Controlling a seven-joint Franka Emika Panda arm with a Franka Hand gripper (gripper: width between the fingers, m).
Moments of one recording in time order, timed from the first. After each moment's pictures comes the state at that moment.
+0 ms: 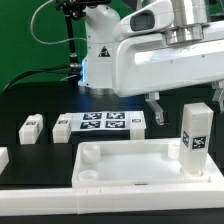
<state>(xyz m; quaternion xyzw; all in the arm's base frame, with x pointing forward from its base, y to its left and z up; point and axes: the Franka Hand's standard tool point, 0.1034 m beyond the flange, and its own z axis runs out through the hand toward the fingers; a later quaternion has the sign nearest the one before) 0.648 0.102 0.122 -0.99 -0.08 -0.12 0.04</state>
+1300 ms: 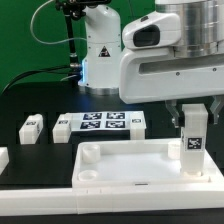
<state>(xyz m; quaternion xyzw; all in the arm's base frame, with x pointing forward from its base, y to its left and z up) 0.652 0.108 0.116 -0.99 0.12 0.02 0.04</state>
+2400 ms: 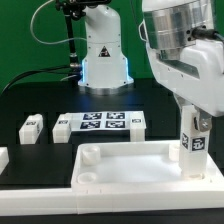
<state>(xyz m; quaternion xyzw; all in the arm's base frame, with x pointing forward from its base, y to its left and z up) 0.644 0.111 0.113 -0.78 0.62 0.05 0.08</state>
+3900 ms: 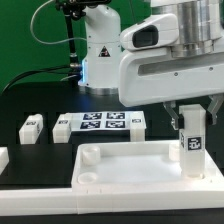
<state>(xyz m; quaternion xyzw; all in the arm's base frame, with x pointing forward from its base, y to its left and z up) 0.648 0.108 0.113 -1.00 0.03 -0.03 0.05</state>
